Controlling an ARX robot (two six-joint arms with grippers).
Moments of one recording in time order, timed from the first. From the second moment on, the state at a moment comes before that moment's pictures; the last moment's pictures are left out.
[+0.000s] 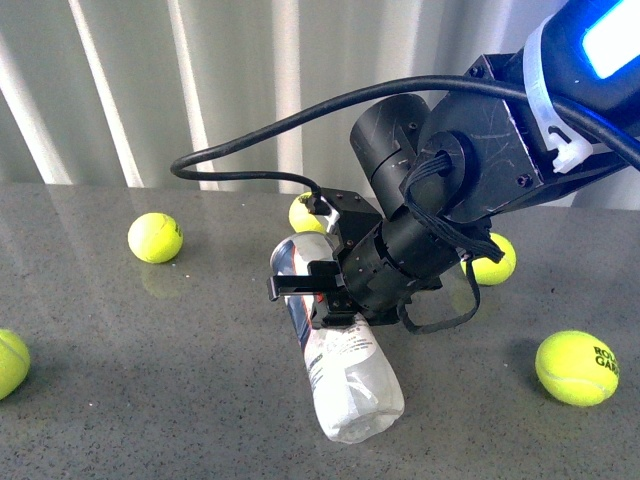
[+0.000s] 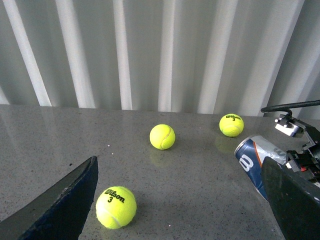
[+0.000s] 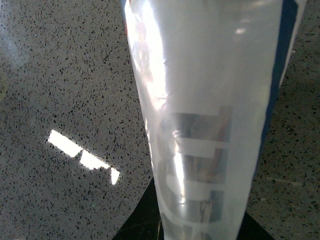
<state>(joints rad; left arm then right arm) 0.00 0.00 0.02 0.00 0.00 0.00 0.44 2.28 1.44 -0.20 -0.27 0.16</state>
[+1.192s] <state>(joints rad) 0.00 0.00 0.02 0.00 0.00 0.00 0.58 2.22 1.18 0.28 -0.06 -1.23</state>
